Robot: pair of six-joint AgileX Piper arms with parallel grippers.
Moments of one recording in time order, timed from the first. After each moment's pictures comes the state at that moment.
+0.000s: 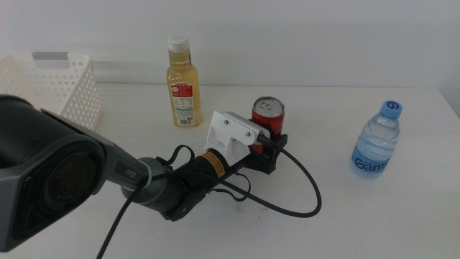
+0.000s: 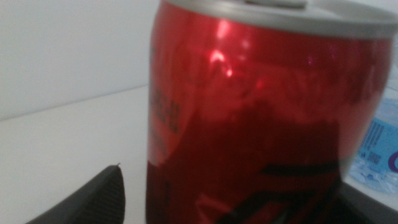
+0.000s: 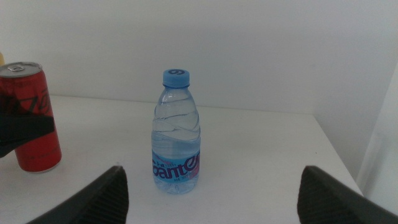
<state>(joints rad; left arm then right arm) -0.56 2.23 -1.03 0.26 -1.02 -0.27 0.05 0.01 0.00 0.06 0.17 -0.12</state>
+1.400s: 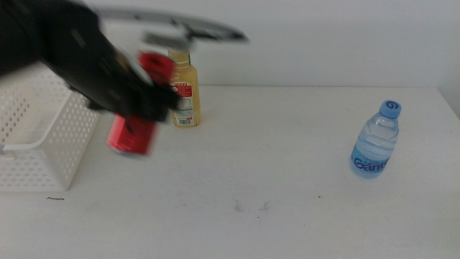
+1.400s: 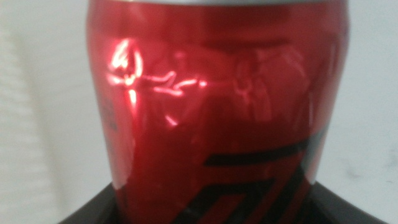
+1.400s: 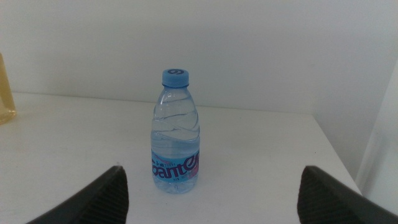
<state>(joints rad) -0.42 1.50 -1.27 0.09 0.89 -0.18 0.05 0.01 0.00 0.06 0.17 -0.12</state>
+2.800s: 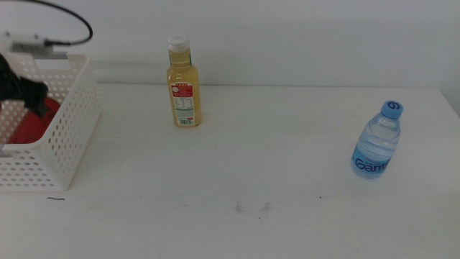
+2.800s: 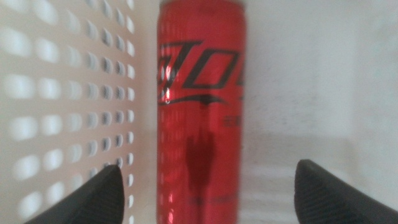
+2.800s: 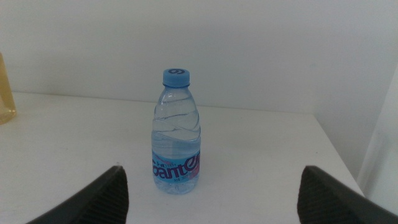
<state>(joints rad) 0.25 2.03 -1.69 -0.02 0.96 0.26 0.05 0.01 0.00 0.06 0.17 -0.12</state>
